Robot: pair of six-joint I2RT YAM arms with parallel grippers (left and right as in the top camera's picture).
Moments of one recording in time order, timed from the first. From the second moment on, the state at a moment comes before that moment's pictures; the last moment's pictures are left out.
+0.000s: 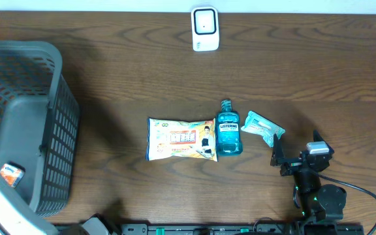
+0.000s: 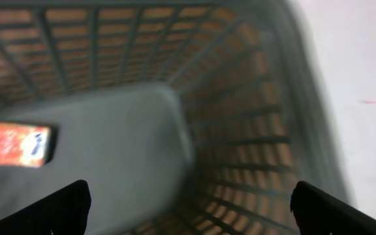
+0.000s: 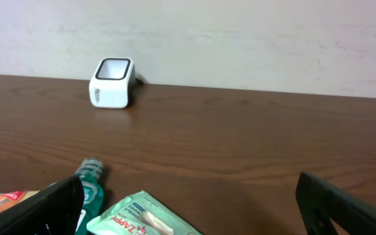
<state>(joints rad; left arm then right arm) 0.71 1.41 1.64 -1.09 0.03 -0.69 0.00 0.01 0.01 -0.06 -0.11 -0.01</state>
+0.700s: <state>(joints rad) 0.71 1.84 1.57 -1.17 -0.19 -0.63 0.00 0.01 0.01 -0.06 -0.11 -0.01</state>
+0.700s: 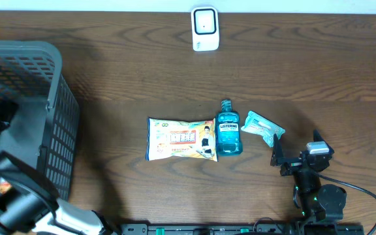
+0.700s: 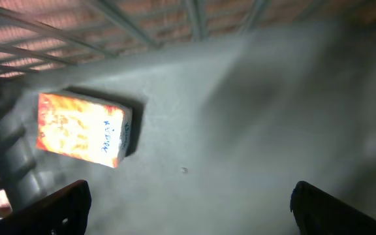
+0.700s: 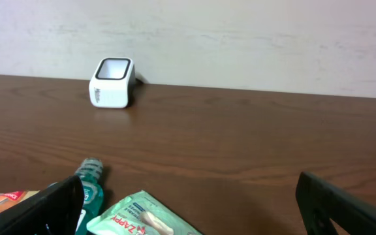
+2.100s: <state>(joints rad) 0.68 2.05 1.39 -1.21 -0.65 -0.86 0.00 0.01 0.01 -0.06 -0.11 -0.01</state>
